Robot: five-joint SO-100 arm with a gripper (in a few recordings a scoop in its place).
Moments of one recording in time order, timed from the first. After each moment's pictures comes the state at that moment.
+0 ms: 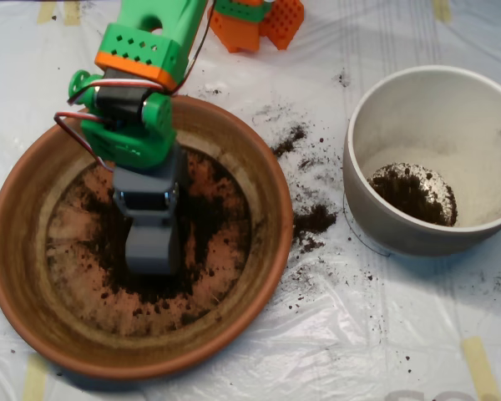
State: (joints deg) arm 25.8 67.1 85.0 68.7 -18.9
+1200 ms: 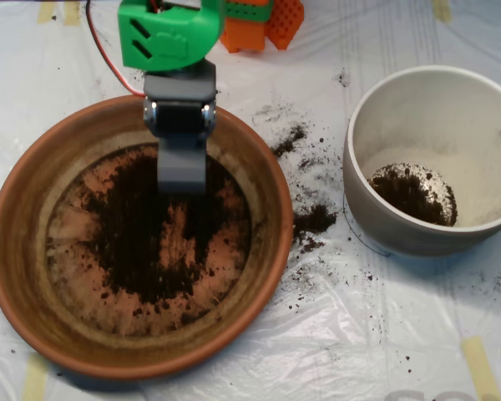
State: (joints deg) arm 17.9 105.5 106.3 62.7 -17.5
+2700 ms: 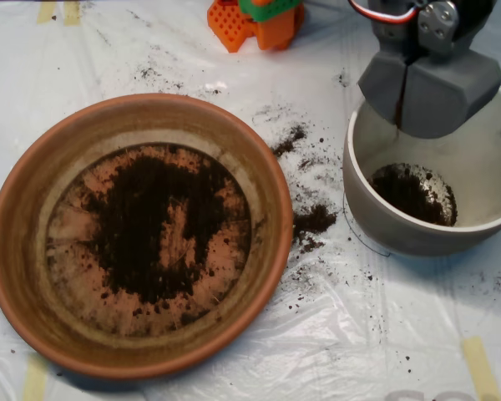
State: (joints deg) arm -25.5 93.4 66.5 84.8 -13.7
